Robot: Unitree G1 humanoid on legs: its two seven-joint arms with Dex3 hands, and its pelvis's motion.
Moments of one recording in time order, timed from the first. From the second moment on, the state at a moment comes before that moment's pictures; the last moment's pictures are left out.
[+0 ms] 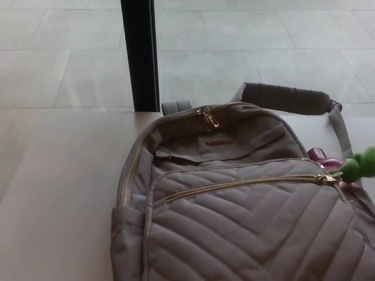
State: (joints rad) left_arm 0.22 0.63 0.04 1.28 0.12 -0.35 -0.09; right_arm -0.07 -0.95 -0.15 0.30 -0.58 -0.25 -0.02
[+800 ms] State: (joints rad) left_arm 0.22 0.63 0.03 1.29 0.11 -0.35 -0.10; right_arm 0.07 -0.92 -0.59 0.68 -0.31 -0.11 0.12
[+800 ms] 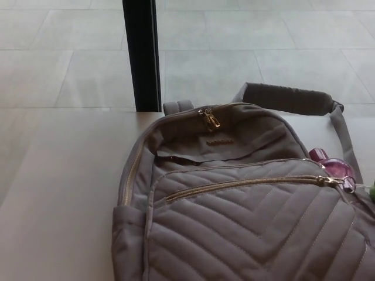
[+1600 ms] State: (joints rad) left_arm 0.19 0.64 0.09 1.29 0.10 -0.30 -0.11; right_arm 0.23 -0.75 -0.56 1.06 -0.11 -0.14 0.16
